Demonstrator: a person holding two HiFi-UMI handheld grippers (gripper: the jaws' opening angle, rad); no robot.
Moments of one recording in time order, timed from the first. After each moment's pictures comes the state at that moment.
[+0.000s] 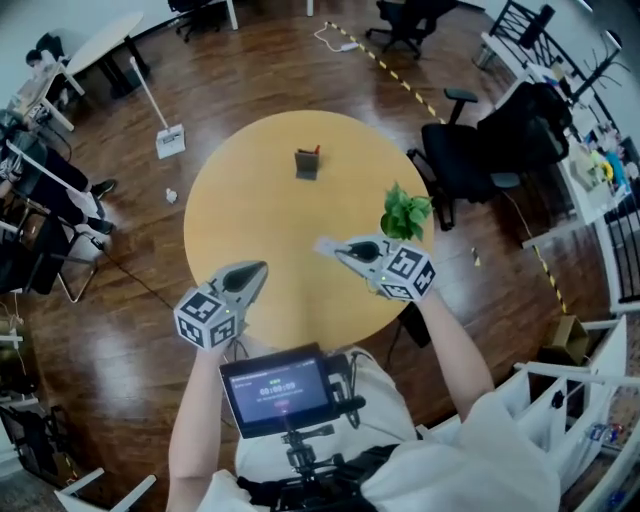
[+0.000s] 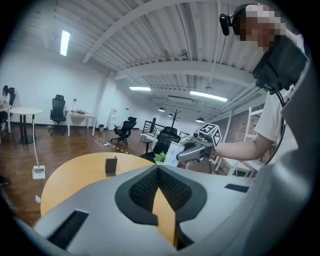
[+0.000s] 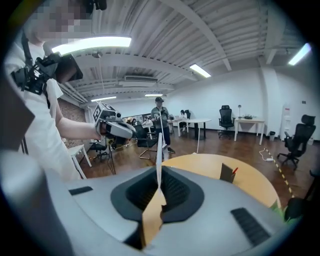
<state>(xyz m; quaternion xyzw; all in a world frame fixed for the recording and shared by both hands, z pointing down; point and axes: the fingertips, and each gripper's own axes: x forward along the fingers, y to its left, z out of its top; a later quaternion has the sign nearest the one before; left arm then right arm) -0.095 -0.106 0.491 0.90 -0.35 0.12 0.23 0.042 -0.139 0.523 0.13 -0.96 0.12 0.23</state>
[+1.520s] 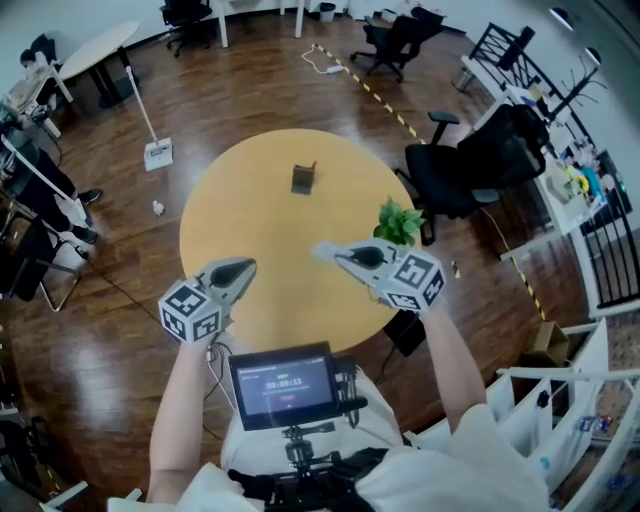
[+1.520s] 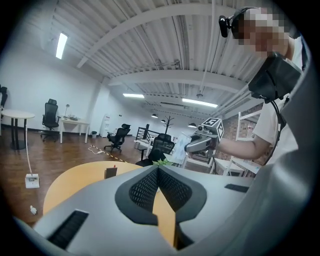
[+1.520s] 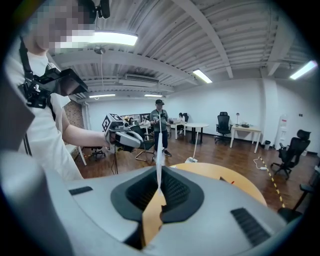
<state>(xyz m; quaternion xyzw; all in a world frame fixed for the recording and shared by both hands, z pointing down) -0.142 -0.102 0.456 0.93 -0.31 0.08 0.19 0.011 -0.113 0.440 0.15 -0.96 0.08 0.24</state>
